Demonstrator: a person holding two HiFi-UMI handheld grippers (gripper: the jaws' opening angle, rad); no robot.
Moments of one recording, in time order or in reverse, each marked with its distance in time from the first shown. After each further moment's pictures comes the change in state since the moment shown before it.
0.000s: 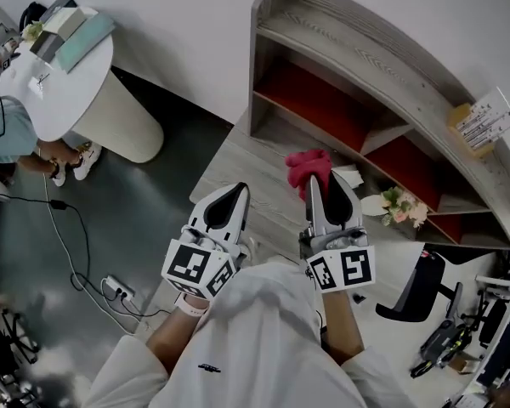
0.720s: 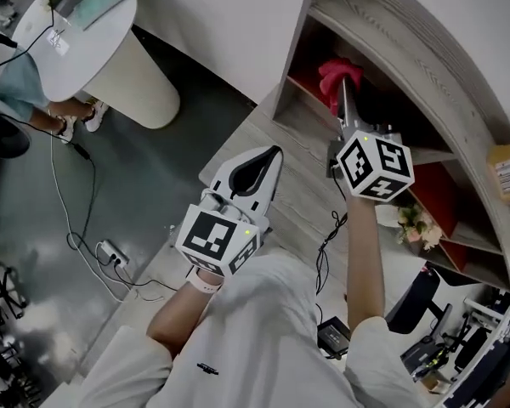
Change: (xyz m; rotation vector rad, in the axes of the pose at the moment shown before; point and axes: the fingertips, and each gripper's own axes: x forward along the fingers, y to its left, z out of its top) left arm 0.049 0.020 0.025 0.009 -0.050 0.039; right arm 0.179 -0.065 -0.014 -0.004 0.131 -0.001
